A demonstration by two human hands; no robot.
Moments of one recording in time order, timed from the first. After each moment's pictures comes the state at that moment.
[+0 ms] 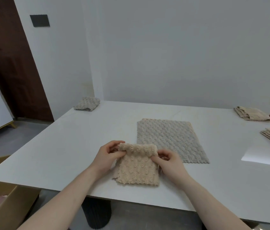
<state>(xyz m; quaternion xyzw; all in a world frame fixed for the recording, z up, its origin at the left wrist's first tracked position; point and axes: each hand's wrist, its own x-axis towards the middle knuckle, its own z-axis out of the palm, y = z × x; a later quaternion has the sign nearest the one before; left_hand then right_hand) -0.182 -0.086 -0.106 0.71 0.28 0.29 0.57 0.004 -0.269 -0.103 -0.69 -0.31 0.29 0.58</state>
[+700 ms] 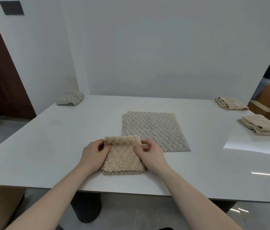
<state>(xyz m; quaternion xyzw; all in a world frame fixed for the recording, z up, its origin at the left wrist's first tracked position) -0.168 -0.100 -0.118 0.82 0.37 0.26 0.34 0.000 -0.270 -0.107 -0.75 -0.32 0.22 0.54</state>
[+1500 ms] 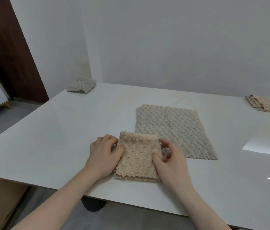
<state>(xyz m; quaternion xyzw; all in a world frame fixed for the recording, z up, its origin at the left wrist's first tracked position) -0.164 -0.101 -0.123 0.87 0.36 0.23 0.23 -0.006 -0.276 -0.117 -0.78 -0.36 0.08 0.50</state>
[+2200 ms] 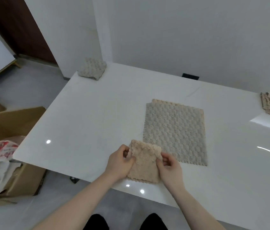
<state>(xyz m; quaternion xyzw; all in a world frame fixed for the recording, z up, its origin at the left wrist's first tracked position) -0.166 -0.124 -0.054 0.73 0.48 0.07 0.48 -0.013 -0.263 -0.059 -0.81 -0.19 0.31 0.46</state>
